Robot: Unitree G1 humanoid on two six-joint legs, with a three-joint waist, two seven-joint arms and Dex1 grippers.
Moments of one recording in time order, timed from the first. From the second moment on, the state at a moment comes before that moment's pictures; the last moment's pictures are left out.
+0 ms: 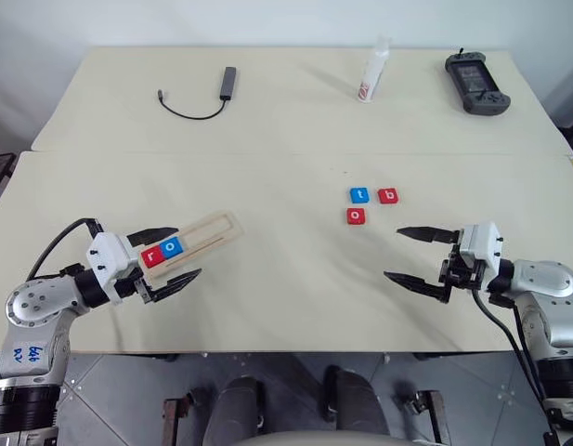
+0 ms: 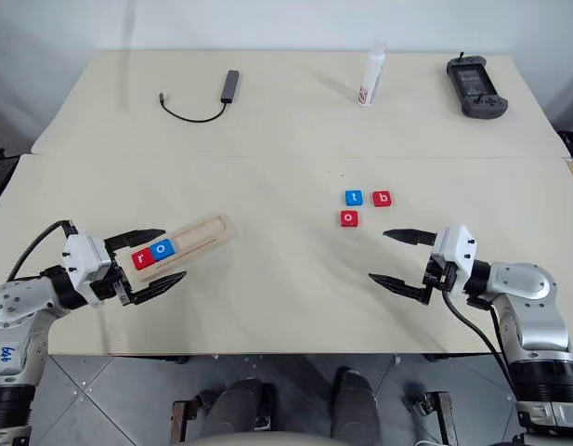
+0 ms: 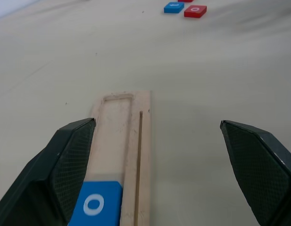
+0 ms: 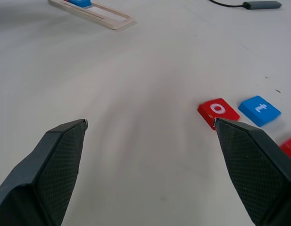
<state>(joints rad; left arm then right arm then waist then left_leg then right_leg) -0.05 0.71 0.27 -0.02 -0.39 -0.06 -0.98 -0.19 -0.74 -0.13 0.11 0.46 -0.07 1.23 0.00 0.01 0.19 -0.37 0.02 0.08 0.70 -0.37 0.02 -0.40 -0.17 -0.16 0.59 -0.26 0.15</state>
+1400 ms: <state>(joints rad) -0.20 0.79 0.29 0.48 -0.34 -0.15 -1.13 -0.34 -0.60 0.03 -0.12 0.52 0.07 1.25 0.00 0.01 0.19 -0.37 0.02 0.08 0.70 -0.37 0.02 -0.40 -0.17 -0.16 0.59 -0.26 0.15</state>
